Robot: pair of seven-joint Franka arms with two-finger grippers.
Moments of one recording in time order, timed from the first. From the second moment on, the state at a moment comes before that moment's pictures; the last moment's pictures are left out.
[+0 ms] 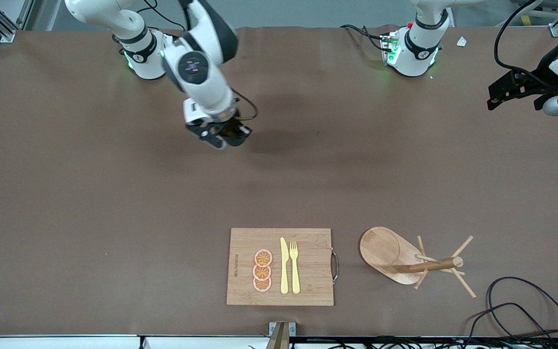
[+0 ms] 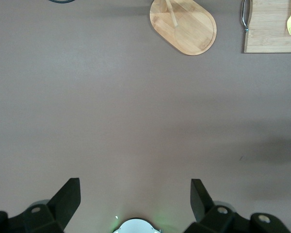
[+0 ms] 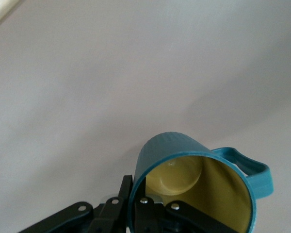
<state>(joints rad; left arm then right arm) 0.05 -0.02 -0.17 -1.47 0.00 1.40 -0.09 0.76 0.24 0.03 -2.01 0.17 2.28 1.35</state>
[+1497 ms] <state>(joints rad) 0.05 0.04 -0.18 -1.47 0.00 1.46 -0.10 1.02 0.77 0.02 -1.42 0.16 2.23 2.26</state>
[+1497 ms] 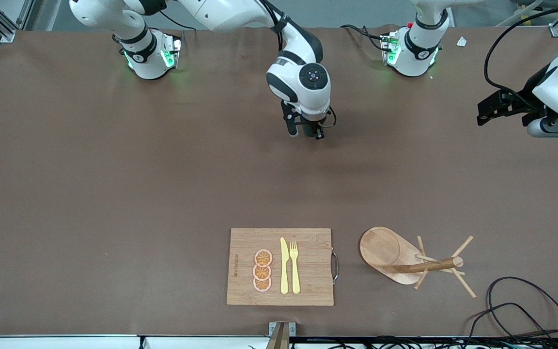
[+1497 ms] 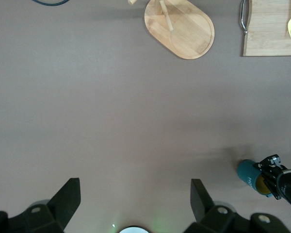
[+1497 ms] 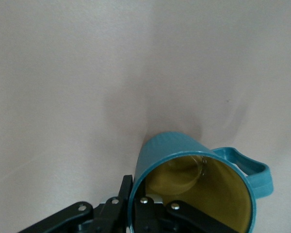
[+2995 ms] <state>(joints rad) 0.05 0.05 -0.17 -1.42 -0.03 1.49 -0.10 0.92 0.84 -0.01 -1.26 0.11 2.12 2.19</state>
